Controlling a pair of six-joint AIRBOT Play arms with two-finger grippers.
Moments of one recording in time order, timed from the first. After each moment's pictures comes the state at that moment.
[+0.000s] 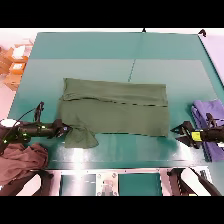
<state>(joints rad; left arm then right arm) 0.27 -1.02 0.38 0.58 -1.12 -1.05 -0.73 -0.92 0.46 -1.06 1.28 1.51</state>
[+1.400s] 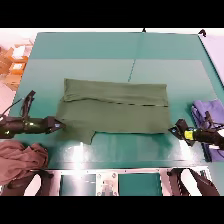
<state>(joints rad) 0.27 -0.76 0.54 0.76 -1.33 -1.21 -0.58 -0.77 0.37 -0.98 1.11 1.58</state>
